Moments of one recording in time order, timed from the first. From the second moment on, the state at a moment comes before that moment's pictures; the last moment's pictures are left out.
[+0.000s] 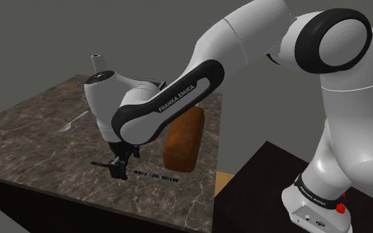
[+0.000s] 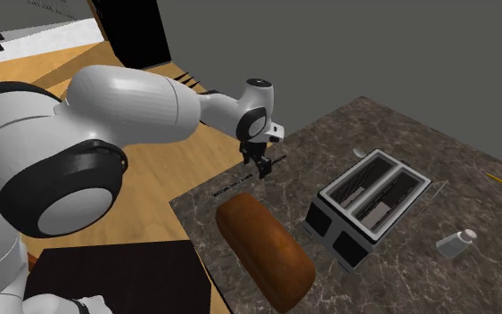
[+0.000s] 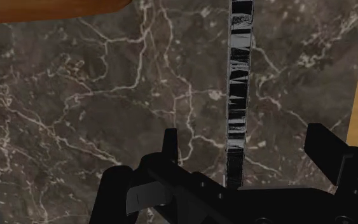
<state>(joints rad) 0.40 0.53 0.38 -1.70 -0.24 2.13 0.30</state>
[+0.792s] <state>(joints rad) 0.41 0.57 0.37 -1.71 -0.26 2.18 0.31</state>
